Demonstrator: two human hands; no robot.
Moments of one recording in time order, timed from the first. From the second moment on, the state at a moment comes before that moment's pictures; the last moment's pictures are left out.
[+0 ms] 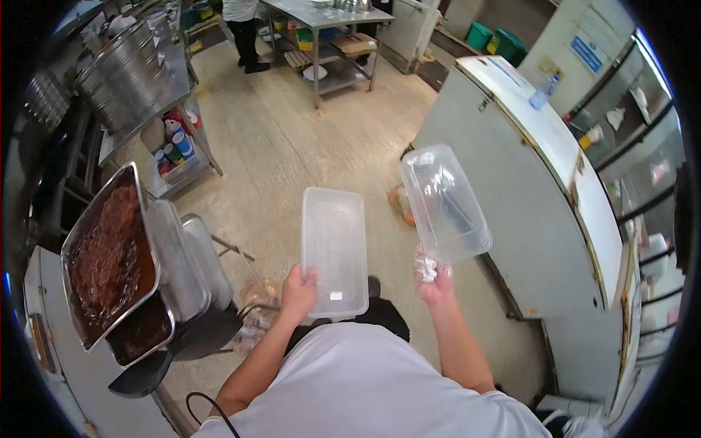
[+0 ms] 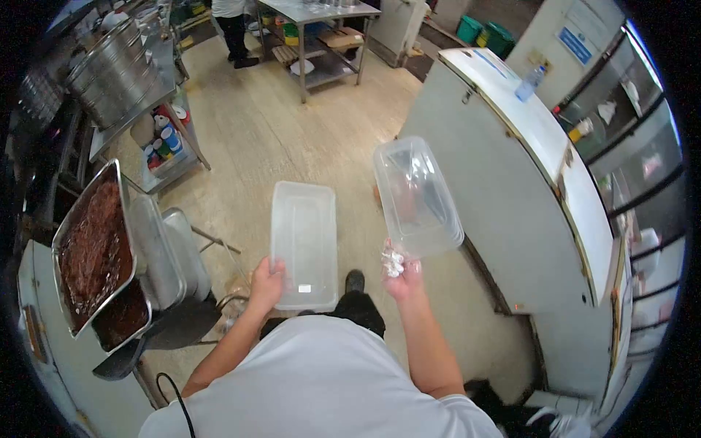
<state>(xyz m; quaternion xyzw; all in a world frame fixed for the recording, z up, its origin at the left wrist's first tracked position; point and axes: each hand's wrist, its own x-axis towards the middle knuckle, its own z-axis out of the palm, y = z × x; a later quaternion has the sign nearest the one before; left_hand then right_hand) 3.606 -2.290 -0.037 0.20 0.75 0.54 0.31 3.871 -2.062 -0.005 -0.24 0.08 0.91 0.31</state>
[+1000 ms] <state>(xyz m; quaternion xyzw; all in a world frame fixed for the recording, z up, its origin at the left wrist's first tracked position) 3.099 -1.814 0.006 0.01 0.70 0.66 0.27 3.326 -1.552 -0.030 -0.22 0.03 0.98 0.00</state>
